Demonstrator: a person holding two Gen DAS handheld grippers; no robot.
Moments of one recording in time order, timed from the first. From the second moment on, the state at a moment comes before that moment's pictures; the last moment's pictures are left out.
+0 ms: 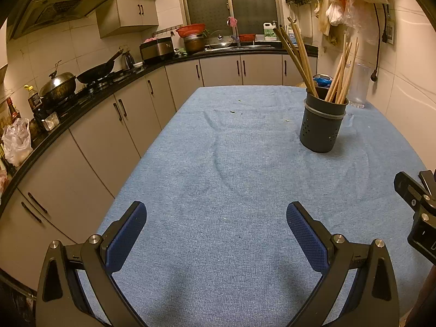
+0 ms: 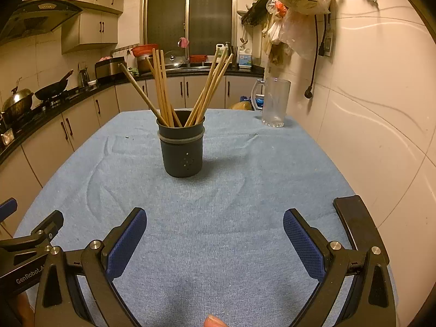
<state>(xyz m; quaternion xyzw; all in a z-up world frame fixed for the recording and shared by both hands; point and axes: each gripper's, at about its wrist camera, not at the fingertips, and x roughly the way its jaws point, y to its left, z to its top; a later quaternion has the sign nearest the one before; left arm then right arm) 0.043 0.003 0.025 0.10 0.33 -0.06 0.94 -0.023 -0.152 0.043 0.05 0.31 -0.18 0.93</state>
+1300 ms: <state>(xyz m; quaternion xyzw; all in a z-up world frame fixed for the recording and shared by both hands) 0.042 0.000 0.023 0.10 0.33 -0.06 0.94 -0.023 -0.153 0.040 0.06 0.31 -0.18 0.93</state>
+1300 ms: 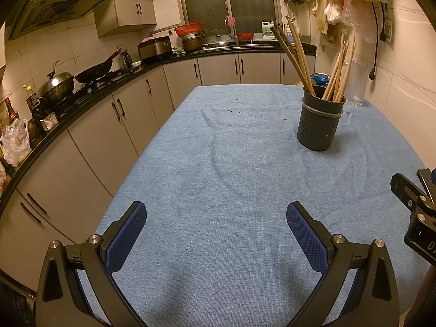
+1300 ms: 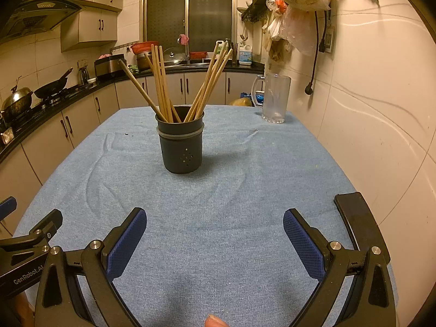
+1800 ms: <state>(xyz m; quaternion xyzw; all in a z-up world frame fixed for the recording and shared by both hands) 0.073 0.007 0.007 0.10 0.38 -0.04 0.92 -0.007 -0.193 0.017 0.08 0.36 -0.18 0.91</state>
